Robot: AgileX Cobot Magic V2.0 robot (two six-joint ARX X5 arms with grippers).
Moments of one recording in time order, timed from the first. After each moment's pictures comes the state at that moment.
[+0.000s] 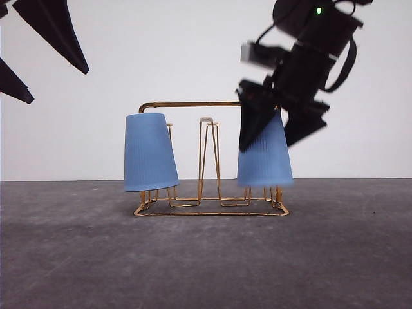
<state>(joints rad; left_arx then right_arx) -0.41 0.98 0.87 -0.61 0.16 -0.28 0.41 1.74 1.30 -0.52 -0.21 -0.05</state>
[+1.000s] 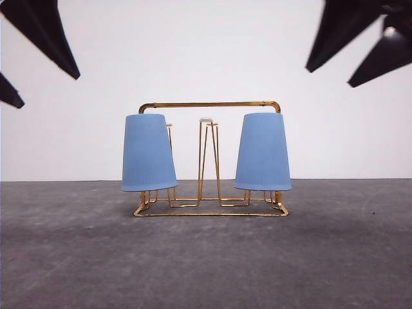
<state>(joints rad) -0.41 0.93 0.80 -0.61 0.16 -0.24 0.40 0.91 0.76 -0.46 -0.24 -0.02</state>
